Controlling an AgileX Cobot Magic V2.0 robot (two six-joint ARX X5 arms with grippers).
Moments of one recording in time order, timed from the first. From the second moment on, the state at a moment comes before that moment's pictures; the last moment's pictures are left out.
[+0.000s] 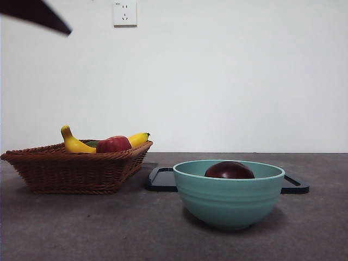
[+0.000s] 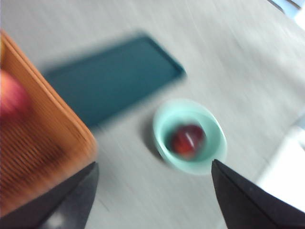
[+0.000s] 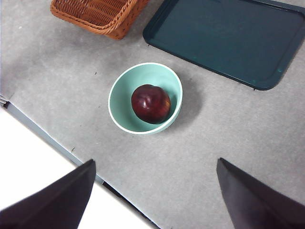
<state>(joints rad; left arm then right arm) -0.47 0.95 0.96 -0.66 0.43 0.00 0.20 0.71 1.01 -1.16 -0.47 -0.06</state>
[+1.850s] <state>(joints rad) -0.47 0.84 0.80 -0.74 0.58 -0.04 0.48 1.22 0.70 -0.42 -0.28 0.18</state>
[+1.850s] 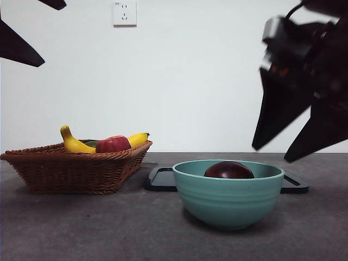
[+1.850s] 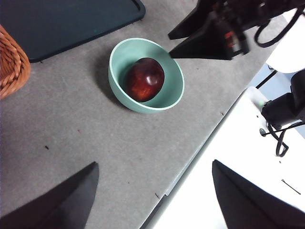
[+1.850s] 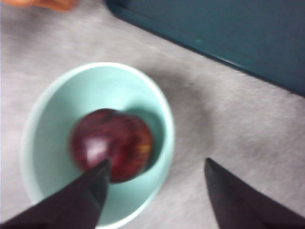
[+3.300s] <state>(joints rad) -0.47 0.84 0.80 -0.74 0.58 -0.04 0.40 1.56 1.10 -0.38 -0.14 0.21</state>
